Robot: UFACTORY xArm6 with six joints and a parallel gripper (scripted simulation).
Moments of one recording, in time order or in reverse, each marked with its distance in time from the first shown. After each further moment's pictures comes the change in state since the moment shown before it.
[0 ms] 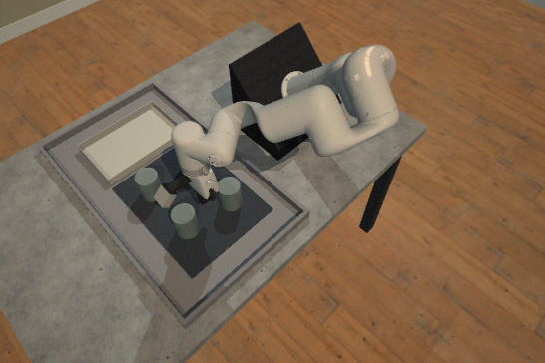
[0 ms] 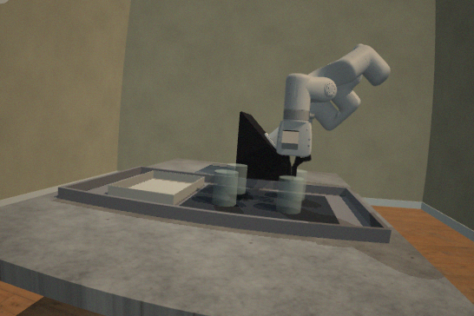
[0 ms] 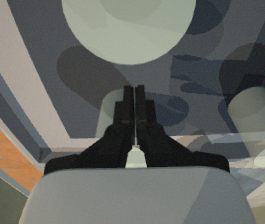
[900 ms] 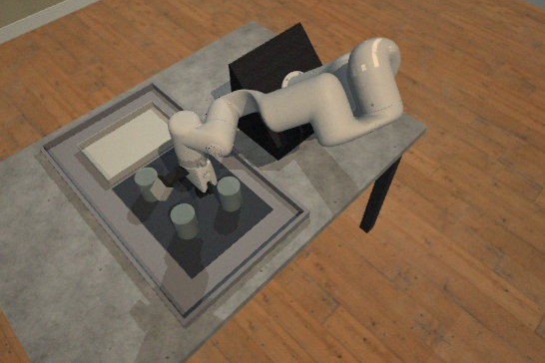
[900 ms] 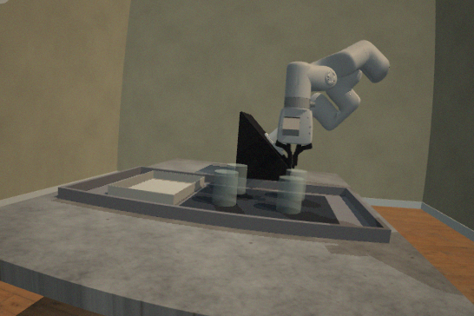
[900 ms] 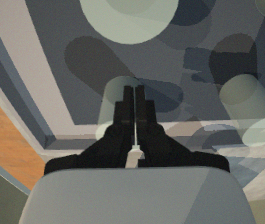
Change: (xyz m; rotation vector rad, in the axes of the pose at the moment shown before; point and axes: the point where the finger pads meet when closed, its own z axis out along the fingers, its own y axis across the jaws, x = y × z) arm 0.001 0.000 -0.035 -0.001 0.002 0.000
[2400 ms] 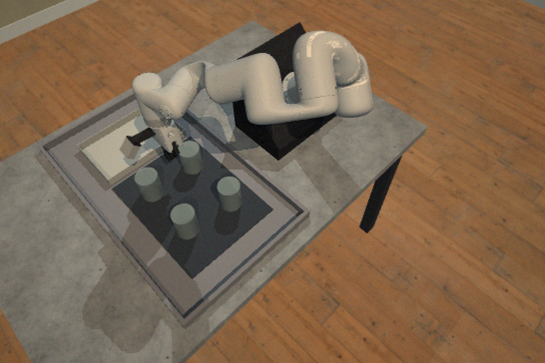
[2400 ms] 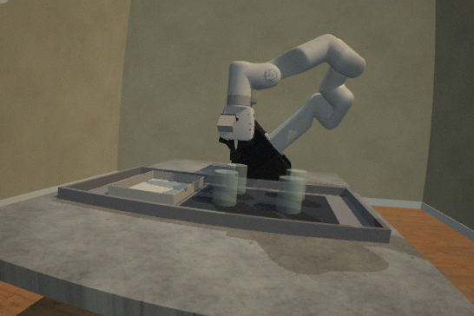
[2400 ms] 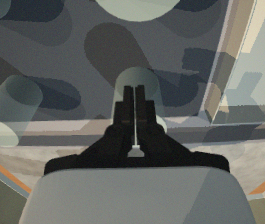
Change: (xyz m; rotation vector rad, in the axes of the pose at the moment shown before) arm -0.017 0.172 0.004 0.003 -0.004 0.001
